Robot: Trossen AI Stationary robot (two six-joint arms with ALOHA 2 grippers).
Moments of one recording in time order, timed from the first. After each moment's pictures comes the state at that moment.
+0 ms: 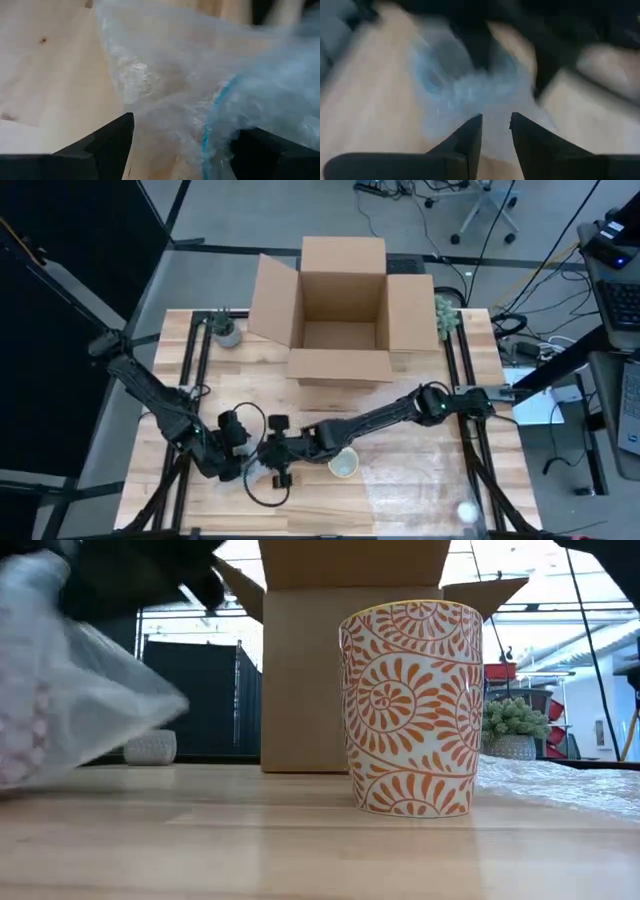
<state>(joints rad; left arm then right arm) -0.79 1.17 0.59 -0.53 -0.45 -0.91 0.30 2.43 2.21 -0.44 0.22 0.02</state>
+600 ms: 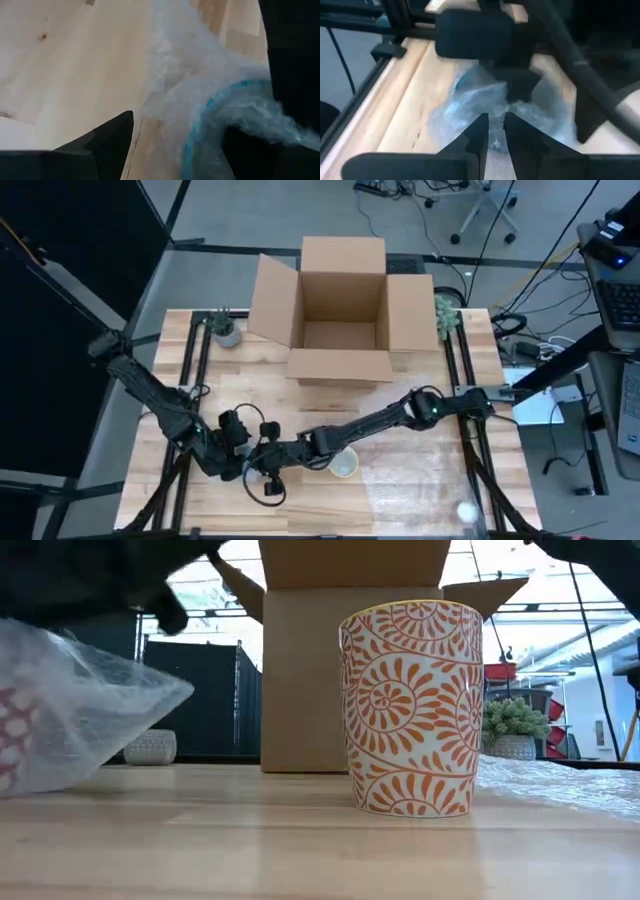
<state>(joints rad) -0.76 1.17 0.59 -0.52 -0.44 -0.90 0.30 2.52 2.22 -0.28 0.18 0.07</state>
